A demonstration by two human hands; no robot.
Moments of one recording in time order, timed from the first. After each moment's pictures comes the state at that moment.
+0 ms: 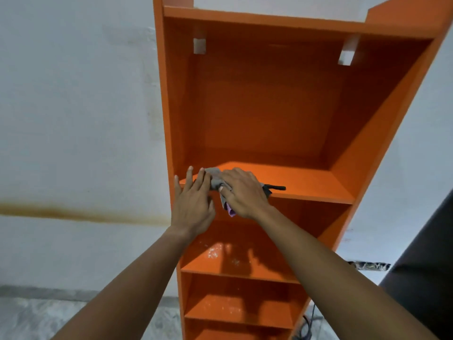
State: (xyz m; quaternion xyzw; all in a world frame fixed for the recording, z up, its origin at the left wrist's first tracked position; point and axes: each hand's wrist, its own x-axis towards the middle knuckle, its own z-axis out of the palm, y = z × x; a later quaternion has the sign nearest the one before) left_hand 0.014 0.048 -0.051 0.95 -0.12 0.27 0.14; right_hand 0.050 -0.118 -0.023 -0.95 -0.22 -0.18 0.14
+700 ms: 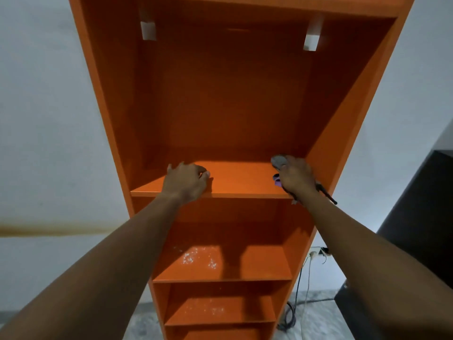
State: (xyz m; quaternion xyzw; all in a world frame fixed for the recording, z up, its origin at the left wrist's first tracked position) left_hand 0.086 -0.019 0.006 0.97 -0.13 0.09 0.18; right_hand 0.100 -0.320 -0.011 -0.94 0.14 -0.21 0.25
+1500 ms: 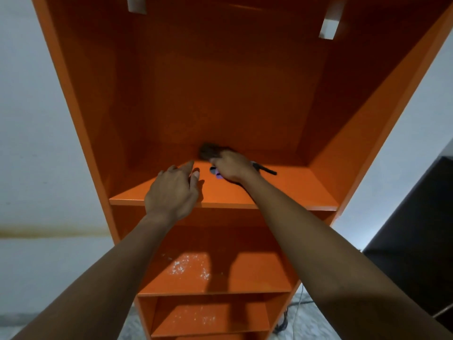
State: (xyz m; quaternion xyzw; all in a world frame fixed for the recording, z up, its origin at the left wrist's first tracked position) left_hand 0.087 -0.017 -0.009 0.95 -0.11 0.16 0.23; right_hand 0.179 -0.188 0.006 -0.97 -0.06 -0.05 0.22
